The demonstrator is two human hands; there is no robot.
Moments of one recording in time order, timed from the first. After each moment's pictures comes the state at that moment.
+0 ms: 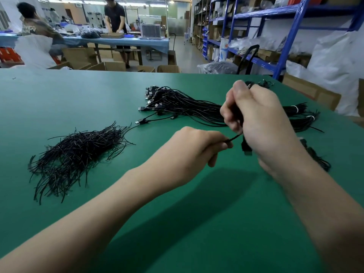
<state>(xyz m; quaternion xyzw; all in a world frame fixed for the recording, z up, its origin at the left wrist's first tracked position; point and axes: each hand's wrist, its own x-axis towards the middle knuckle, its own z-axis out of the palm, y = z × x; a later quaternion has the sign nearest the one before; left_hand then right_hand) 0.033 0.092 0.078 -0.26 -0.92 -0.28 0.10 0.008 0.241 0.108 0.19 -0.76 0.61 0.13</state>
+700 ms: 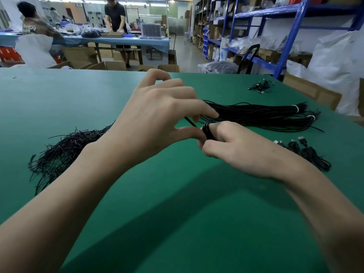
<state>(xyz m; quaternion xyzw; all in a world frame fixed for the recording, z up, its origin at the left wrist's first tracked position) 0.035 0.047 0.120 -0.34 -0.87 -0.05 0.36 0.022 0.238 0.109 0.32 -0.88 0.34 -0.07</state>
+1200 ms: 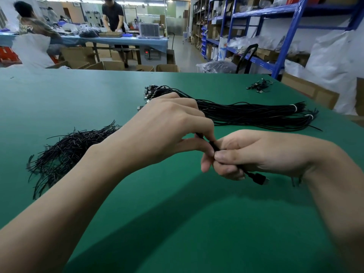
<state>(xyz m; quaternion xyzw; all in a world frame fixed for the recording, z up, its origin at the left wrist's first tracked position) 0.031 0.050 0.114 -0.42 -0.87 -0.06 0.26 0.011 0.273 0.104 0.35 -0.74 0.45 -0.35</state>
